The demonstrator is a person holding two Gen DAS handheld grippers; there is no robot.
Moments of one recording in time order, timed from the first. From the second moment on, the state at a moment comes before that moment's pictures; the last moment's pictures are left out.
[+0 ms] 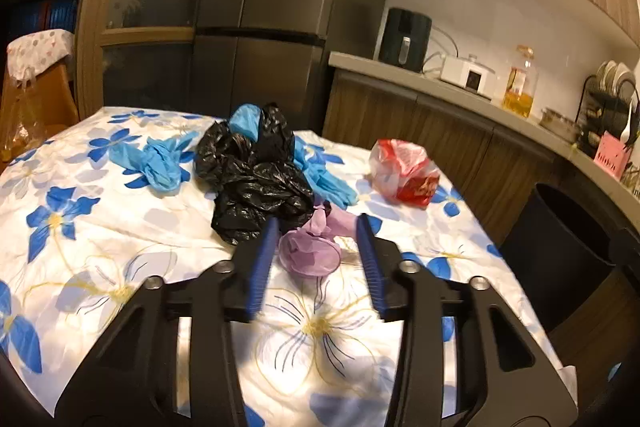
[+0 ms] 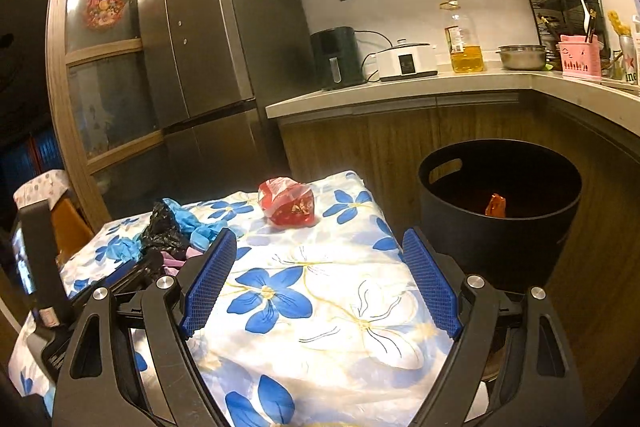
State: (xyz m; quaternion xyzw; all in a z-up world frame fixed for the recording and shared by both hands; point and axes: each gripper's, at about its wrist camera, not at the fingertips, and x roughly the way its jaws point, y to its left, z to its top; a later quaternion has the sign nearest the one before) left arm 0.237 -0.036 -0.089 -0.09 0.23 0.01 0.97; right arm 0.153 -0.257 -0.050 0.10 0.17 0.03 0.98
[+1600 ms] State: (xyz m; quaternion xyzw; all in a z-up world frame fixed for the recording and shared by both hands) left arm 0.181 0.056 -0.018 -0.17 0.14 -0.04 0.97; right arm 0.365 -0.195 -0.080 0.07 0.22 0.01 0.97
